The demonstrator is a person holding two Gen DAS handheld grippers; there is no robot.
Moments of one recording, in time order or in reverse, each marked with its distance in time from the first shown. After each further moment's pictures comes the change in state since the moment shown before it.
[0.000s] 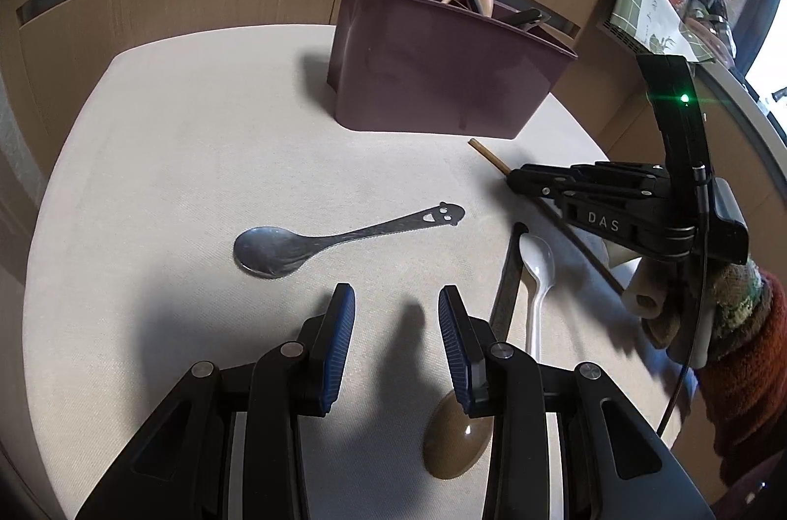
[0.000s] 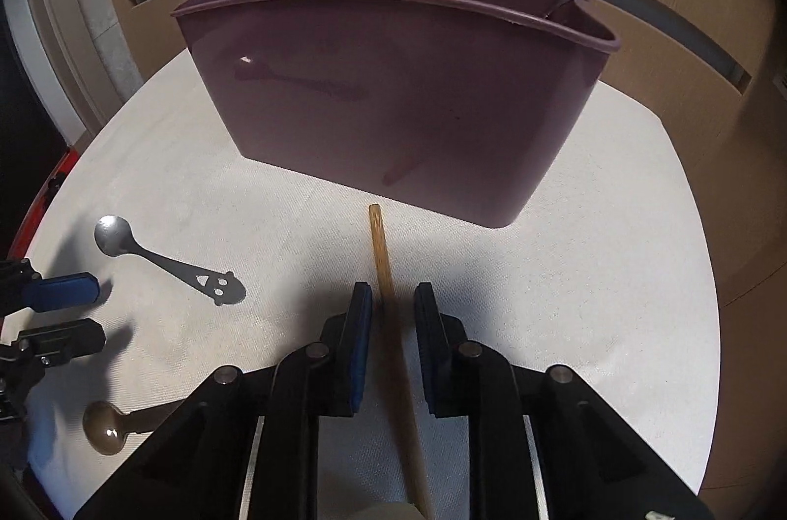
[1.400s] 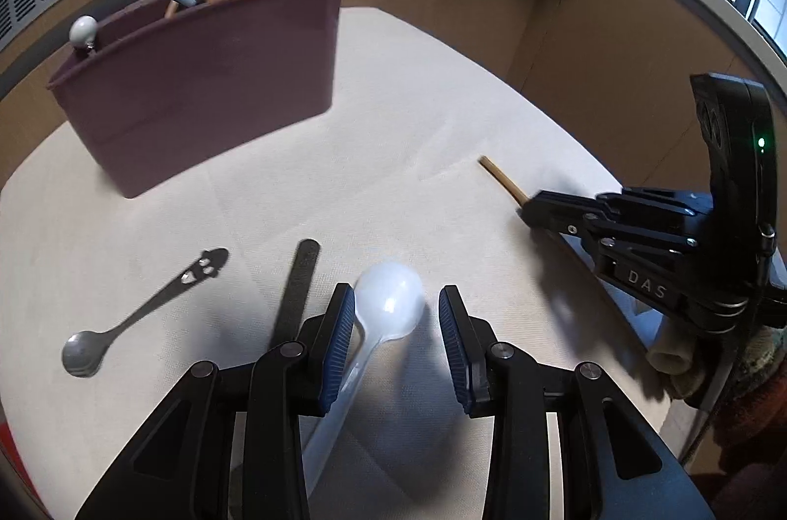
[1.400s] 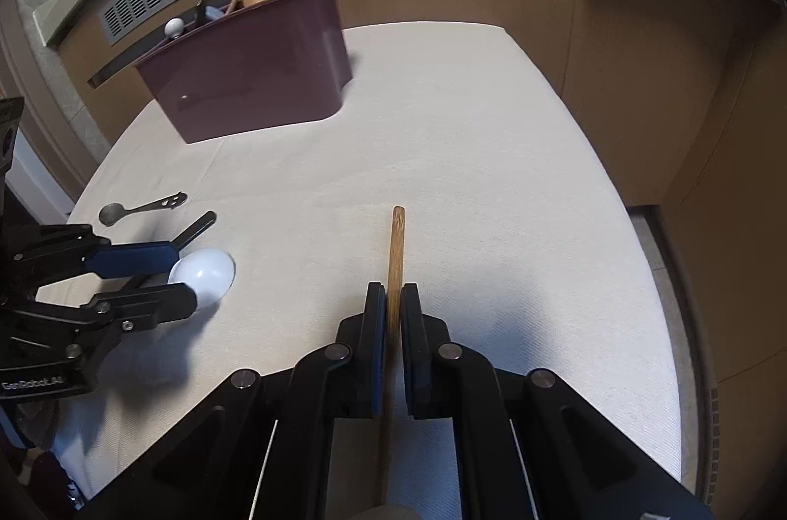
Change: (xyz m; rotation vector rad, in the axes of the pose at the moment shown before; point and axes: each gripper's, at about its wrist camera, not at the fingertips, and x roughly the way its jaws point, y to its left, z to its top) left arm 0.030 -0.122 0.007 0.328 0.103 -0.047; right arm -0.075 -0.074 -0.118 0.304 -0.098 -0.043
